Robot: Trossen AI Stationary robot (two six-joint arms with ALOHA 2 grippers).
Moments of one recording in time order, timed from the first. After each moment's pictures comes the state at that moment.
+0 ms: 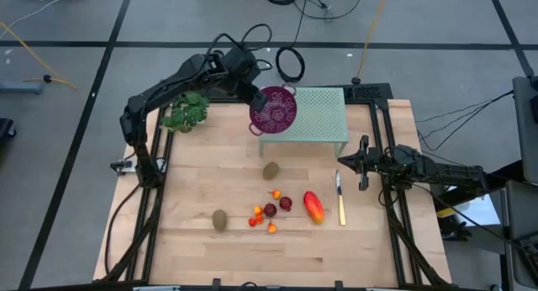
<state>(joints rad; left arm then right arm) 0.47 1.81 2.07 -1.15 0.06 -0.36 -0.10 0.01 0.06 -0.10 0.00 0.04</state>
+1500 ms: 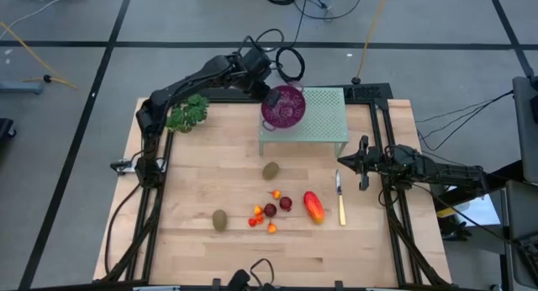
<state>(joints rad) 0.53 1.98 2.07 -1.04 0.08 -0.41 -0.10 0.01 0.06 -0.10 0.00 0.09</state>
